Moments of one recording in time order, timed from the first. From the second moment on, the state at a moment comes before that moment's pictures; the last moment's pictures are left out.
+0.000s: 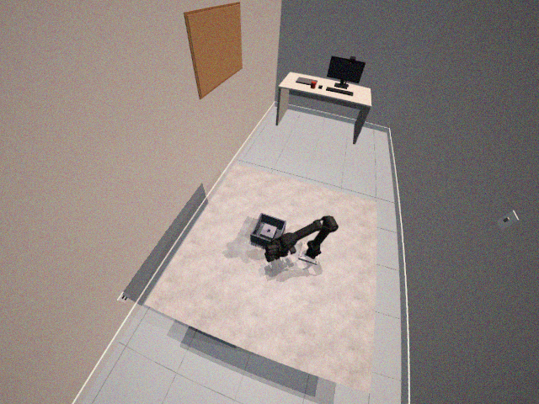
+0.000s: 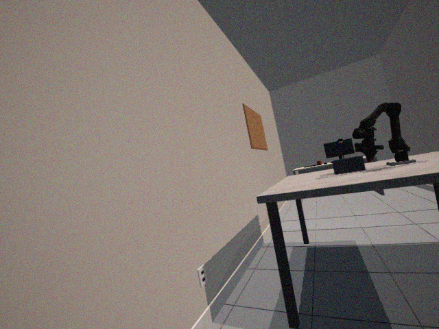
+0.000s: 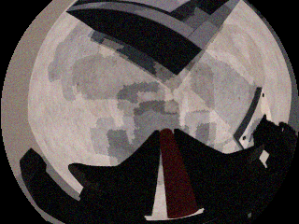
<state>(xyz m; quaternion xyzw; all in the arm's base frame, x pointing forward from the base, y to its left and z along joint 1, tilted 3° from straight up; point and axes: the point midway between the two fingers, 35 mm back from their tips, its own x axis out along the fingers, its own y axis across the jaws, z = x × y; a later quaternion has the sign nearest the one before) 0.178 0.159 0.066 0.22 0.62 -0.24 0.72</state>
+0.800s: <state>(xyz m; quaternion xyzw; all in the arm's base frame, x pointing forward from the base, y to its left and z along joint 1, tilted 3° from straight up) 0.254 0.106 0.136 0.30 0.51 -0.31 0.74</state>
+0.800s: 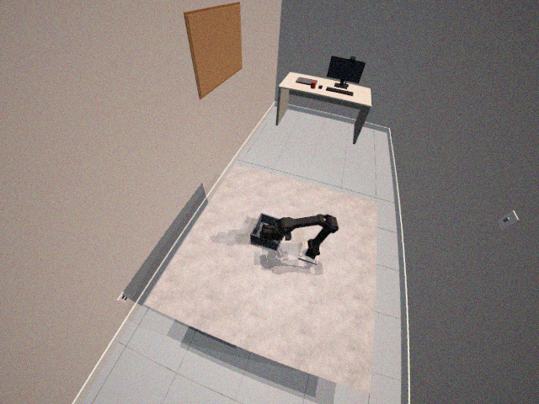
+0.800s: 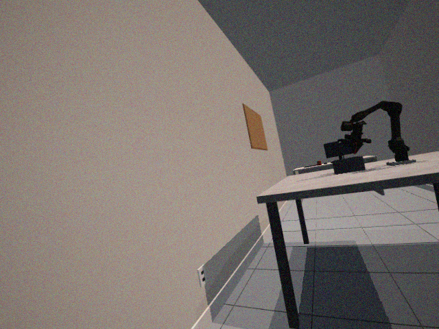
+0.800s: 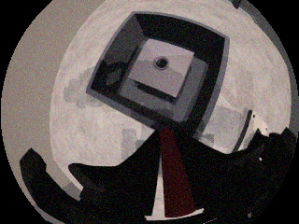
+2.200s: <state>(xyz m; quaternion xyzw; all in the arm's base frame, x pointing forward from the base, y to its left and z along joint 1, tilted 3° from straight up) 0.329 0.028 0.073 0.25 0.58 -0.26 0.73</state>
